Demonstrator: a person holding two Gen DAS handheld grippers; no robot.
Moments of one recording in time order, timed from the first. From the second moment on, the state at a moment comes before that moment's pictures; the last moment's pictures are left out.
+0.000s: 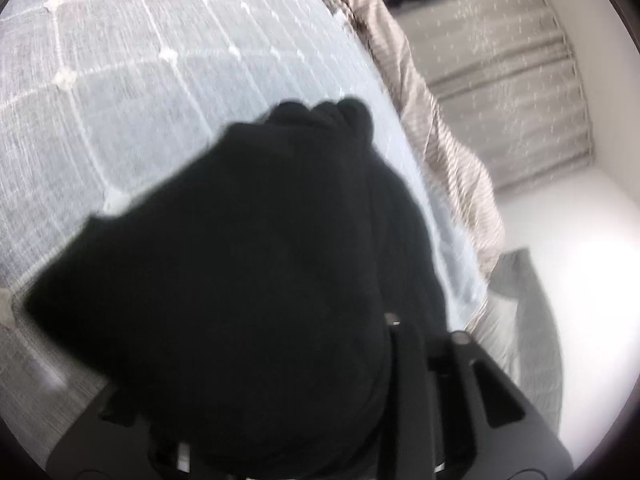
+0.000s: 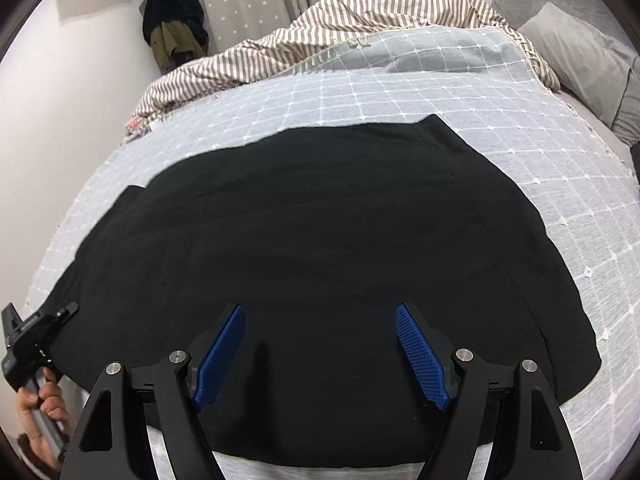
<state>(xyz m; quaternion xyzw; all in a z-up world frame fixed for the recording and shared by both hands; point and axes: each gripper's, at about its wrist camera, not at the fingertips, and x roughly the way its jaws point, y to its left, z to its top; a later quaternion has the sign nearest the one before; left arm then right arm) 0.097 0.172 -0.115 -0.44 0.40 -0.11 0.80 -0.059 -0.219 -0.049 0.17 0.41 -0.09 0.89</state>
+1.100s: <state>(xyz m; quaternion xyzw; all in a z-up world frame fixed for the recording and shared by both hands) 0.029 0.102 0.032 -0.20 0.19 -0.26 0.93 0.016 -0.084 -0.073 0.14 0.46 0.18 0.86</state>
